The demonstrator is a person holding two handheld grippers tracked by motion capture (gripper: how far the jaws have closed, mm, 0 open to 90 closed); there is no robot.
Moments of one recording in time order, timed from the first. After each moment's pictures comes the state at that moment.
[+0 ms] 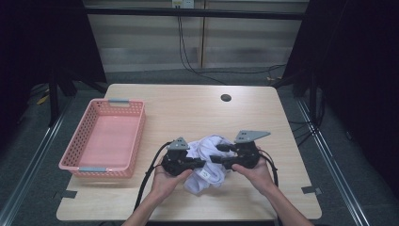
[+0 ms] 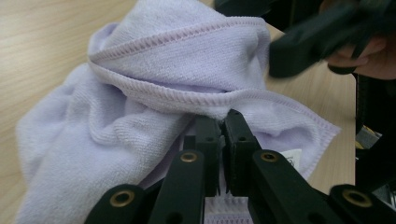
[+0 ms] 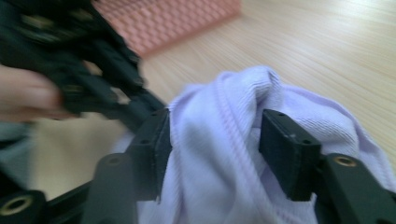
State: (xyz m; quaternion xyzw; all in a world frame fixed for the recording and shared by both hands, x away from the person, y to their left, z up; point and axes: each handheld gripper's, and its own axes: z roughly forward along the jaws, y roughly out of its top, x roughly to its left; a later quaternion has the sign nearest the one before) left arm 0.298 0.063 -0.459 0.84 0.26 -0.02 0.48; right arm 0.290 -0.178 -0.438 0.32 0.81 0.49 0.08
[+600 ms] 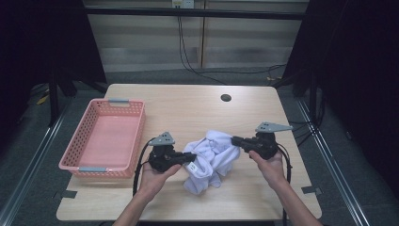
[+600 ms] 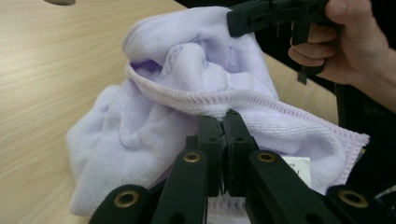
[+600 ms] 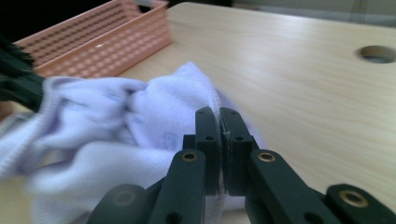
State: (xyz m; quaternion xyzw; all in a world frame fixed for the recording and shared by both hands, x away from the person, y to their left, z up) left arm 0.304 0.106 -0.432 0.80 0.28 -0.01 0.53; right arm 0.304 -0.239 -0.429 0.41 0.75 0.51 0.13
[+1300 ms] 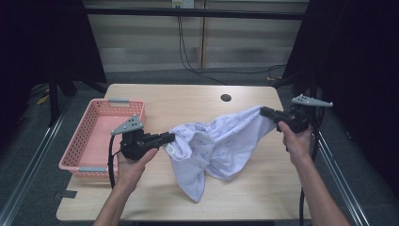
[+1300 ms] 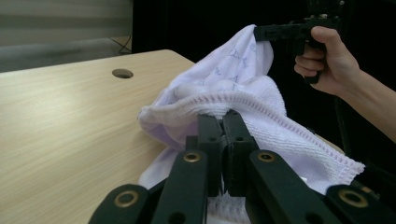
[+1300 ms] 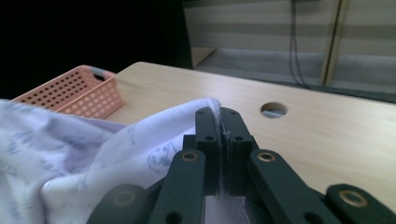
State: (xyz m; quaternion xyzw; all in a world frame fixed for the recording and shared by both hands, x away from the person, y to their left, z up) left arm 0.301 0.161 -0.372 0.74 0.31 0.06 0.59; right arm 0.341 -0.316 -0.368 0.45 0.68 0.54 0.19
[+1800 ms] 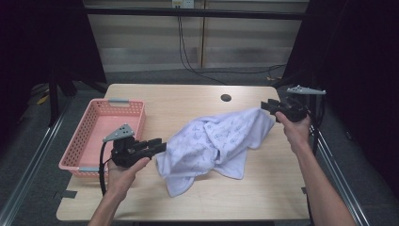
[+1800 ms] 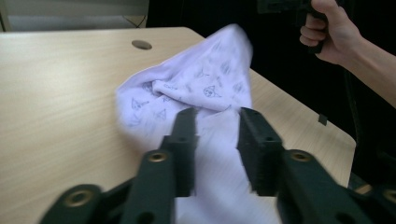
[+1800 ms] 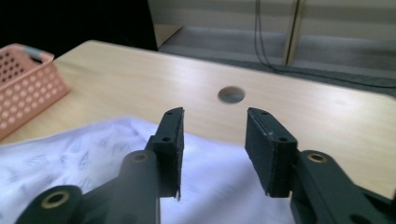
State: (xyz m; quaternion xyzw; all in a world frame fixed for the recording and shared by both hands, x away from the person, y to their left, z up) left arm 0.296 0.180 -0.400 0.75 0.35 0.04 0.55; right arm 0.377 -0.322 -0.379 0.49 0.70 0.47 0.22
